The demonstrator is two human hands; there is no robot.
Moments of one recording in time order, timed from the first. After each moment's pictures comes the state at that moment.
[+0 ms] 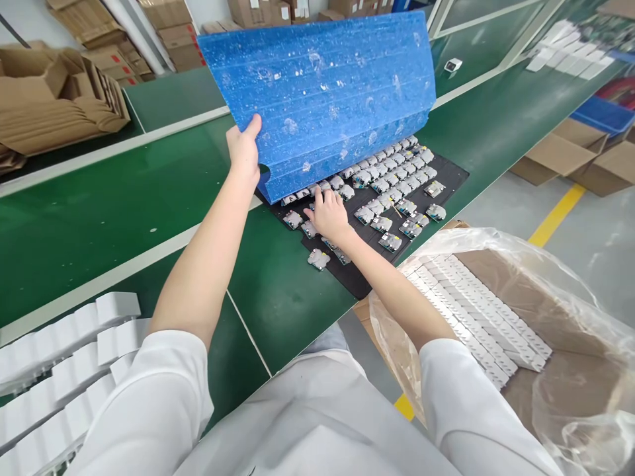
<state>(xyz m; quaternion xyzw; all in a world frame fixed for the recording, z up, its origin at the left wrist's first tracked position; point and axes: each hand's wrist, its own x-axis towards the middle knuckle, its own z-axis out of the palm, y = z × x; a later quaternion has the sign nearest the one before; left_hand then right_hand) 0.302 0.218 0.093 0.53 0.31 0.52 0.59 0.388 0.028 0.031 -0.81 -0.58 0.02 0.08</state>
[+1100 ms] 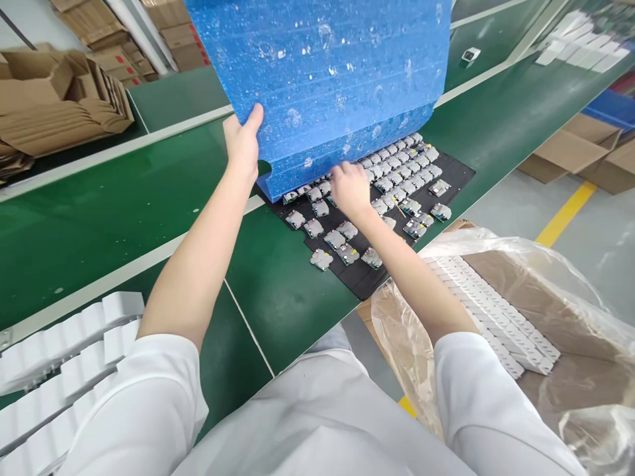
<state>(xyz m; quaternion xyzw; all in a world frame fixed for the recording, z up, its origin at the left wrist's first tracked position) 0.297 0.214 0.106 0.57 0.25 0.54 0.57 0.451 0.045 0.045 -0.78 -0.60 -0.06 0.14</state>
